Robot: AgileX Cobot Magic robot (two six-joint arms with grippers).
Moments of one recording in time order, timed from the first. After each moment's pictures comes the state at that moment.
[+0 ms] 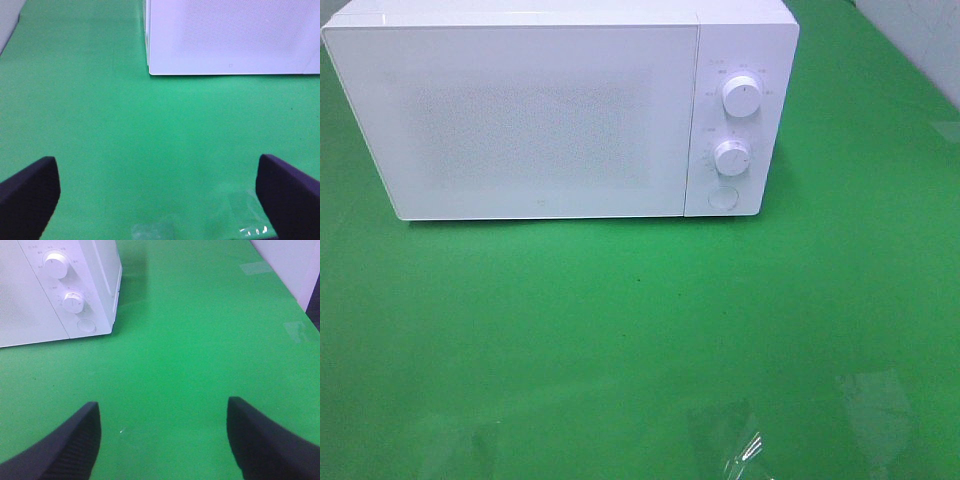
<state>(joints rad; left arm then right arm) -0.02 0.00 -0.52 -0.10 1.08 0.04 0.05 0.00 -0.50 -0.05 0.96 0.12</state>
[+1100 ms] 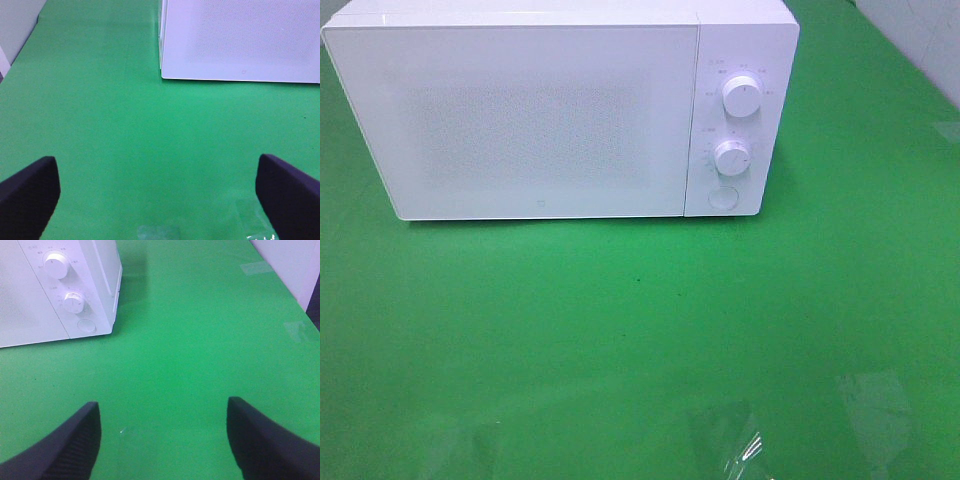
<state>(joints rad) 0.03 0.00 -0.52 -0.10 1.08 0.04 0.05 0.00 -0.50 -0.05 0.96 0.13</state>
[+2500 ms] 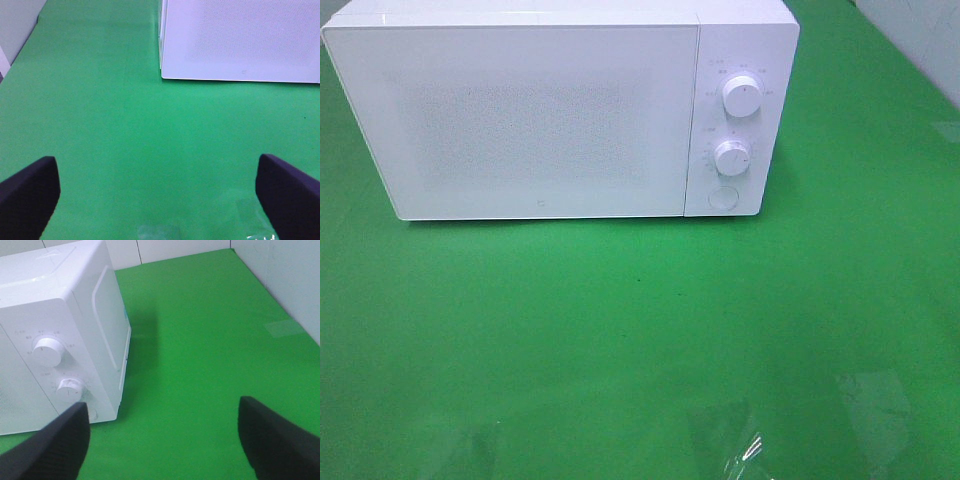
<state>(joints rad) 0.03 0.00 -0.52 -0.10 1.07 0.04 0.05 0.64 -0.37 -0.07 0.04 0.17</state>
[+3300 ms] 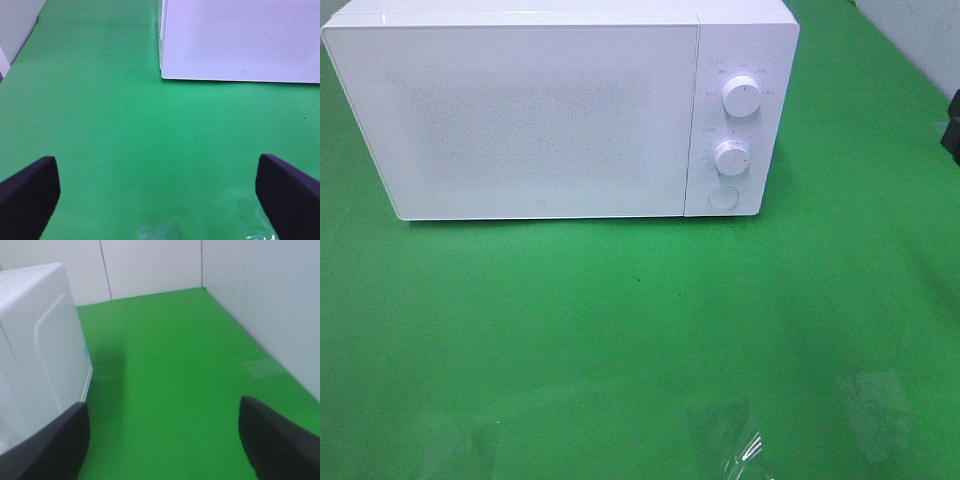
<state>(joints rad) 0.03 0.00 -0.52 -0.10 1.07 0.04 0.11 1.21 -0.29 0.27 -0.80 -0.16</state>
